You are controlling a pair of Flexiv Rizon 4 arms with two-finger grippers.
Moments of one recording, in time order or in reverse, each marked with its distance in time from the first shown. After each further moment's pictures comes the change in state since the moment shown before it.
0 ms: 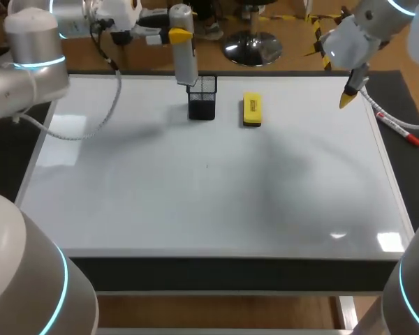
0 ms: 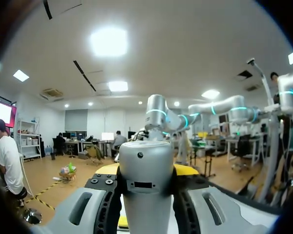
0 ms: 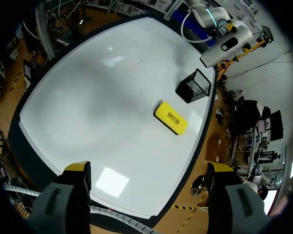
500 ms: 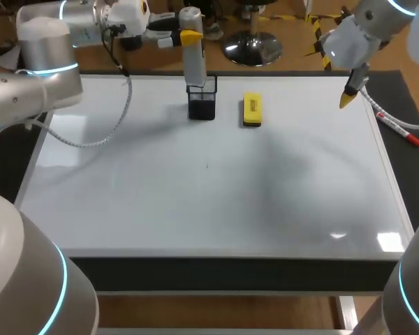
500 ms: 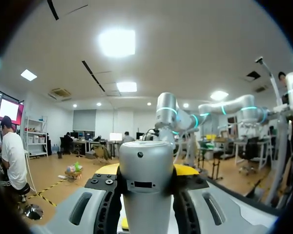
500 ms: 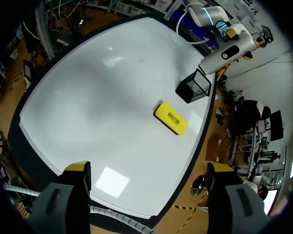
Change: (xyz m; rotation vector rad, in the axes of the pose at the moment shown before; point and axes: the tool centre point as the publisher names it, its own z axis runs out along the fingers) left arm -0.016 0.013 0.015 0.016 -0.073 -0.016; right arm 0.000 0.000 0.000 0.000 0.000 0.000
